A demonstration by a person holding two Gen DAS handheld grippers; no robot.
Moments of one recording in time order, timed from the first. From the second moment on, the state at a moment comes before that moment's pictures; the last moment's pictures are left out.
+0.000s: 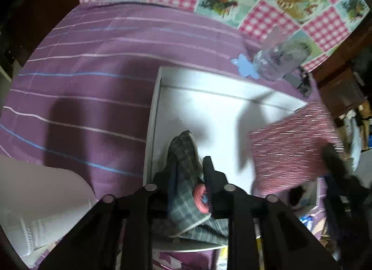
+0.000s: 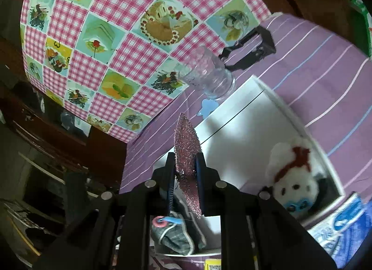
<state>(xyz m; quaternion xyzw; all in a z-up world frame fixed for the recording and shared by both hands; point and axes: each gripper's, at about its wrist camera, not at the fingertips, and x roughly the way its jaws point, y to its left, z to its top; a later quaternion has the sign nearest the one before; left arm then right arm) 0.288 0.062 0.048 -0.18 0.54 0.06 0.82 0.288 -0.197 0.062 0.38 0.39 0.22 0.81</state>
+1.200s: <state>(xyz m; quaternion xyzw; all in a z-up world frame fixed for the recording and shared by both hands) 0.240 0.042 0.098 -0.17 0.50 -0.04 0.85 0.264 -0.214 0.096 0.35 0.47 0.16 0.79</state>
